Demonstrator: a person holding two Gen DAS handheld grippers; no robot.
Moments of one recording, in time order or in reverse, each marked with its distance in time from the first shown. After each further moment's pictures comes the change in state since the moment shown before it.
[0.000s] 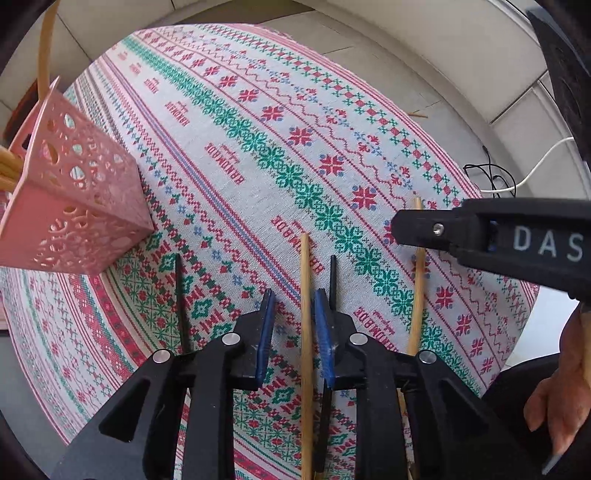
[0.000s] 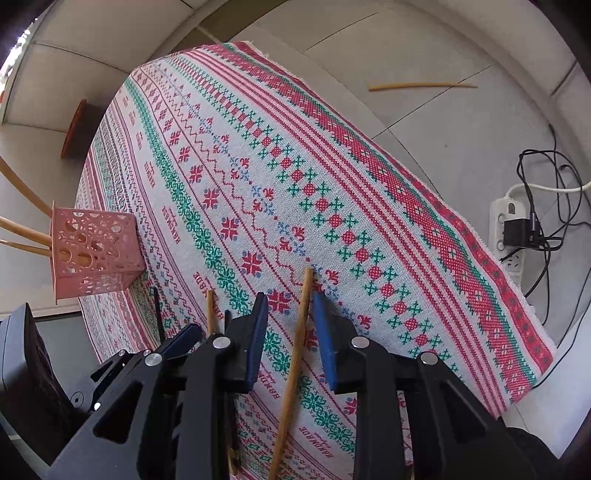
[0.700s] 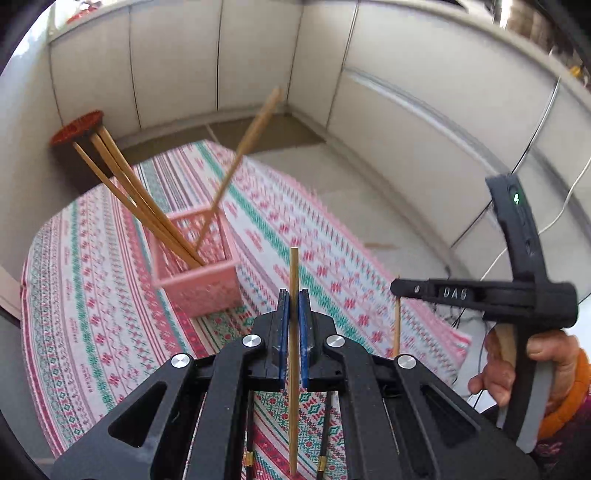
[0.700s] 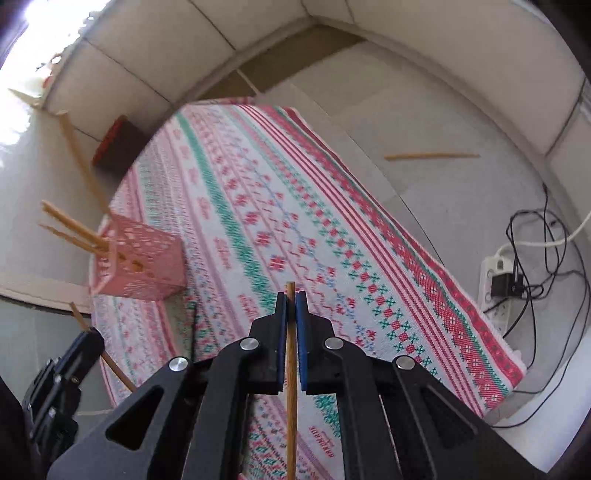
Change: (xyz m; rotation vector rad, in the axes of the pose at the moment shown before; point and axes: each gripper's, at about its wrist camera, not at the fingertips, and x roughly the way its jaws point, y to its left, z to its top) left arm -0.141 0.043 -0.062 -0.156 -0.525 -0.102; right arm -0.074 0.024 -0.029 -0.170 -0.245 0.053
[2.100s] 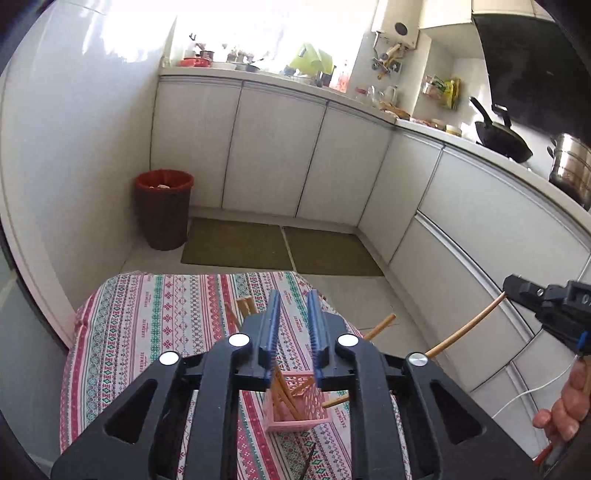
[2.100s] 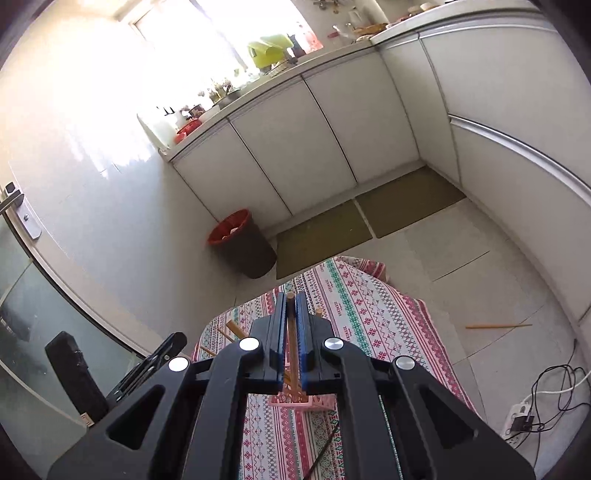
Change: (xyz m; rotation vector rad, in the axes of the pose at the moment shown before) left arm -0.115 0.105 0.095 -0.276 -0.395 0.189; right arm -0.161 0.138 0.077 -0.213 -0.411 0.255
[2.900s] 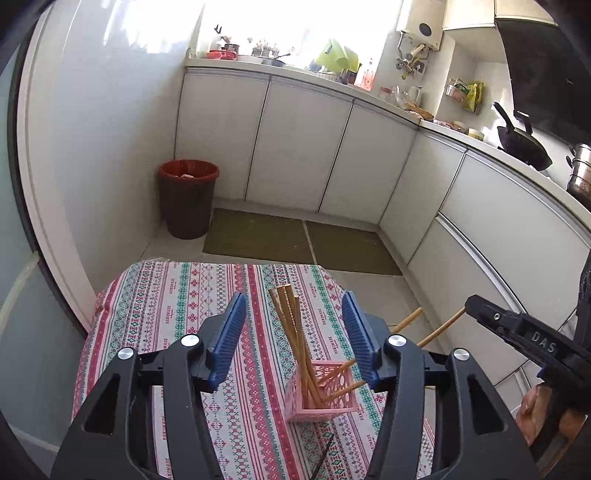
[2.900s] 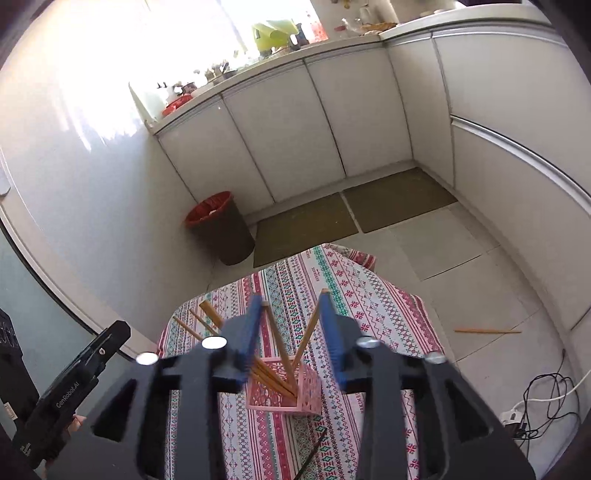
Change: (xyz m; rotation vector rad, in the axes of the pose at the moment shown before) left arm -0.007 0.020 -0.002 -0.035 0.030 0.082; right arm 0.055 0.019 -0.034 -0.082 0.003 -0.107
